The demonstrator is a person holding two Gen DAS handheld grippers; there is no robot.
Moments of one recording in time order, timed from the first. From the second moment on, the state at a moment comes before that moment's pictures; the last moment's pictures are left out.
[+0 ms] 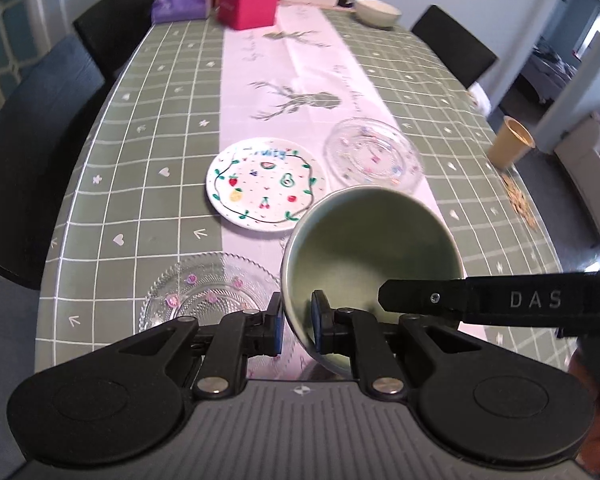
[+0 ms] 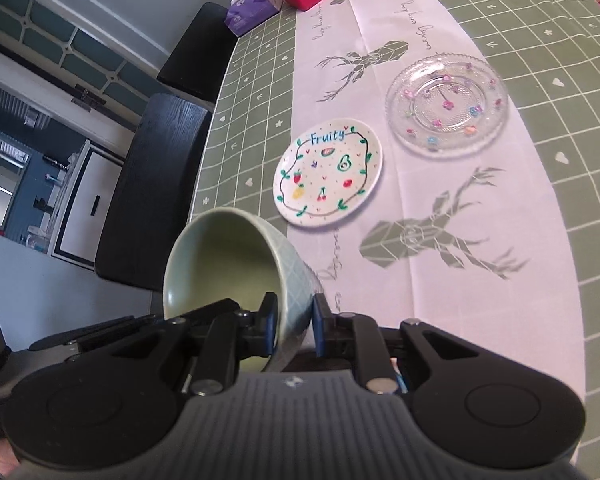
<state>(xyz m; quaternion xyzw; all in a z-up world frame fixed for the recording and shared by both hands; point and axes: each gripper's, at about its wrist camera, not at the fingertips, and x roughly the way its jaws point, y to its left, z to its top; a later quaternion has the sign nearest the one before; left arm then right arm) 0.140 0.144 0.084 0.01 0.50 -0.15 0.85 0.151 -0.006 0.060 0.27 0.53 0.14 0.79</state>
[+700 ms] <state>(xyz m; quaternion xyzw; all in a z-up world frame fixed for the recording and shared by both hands) 0.073 0.098 0.050 0.23 0.49 -0.23 0.81 0.088 -0.013 0.025 0.26 0.62 0.12 0.73</state>
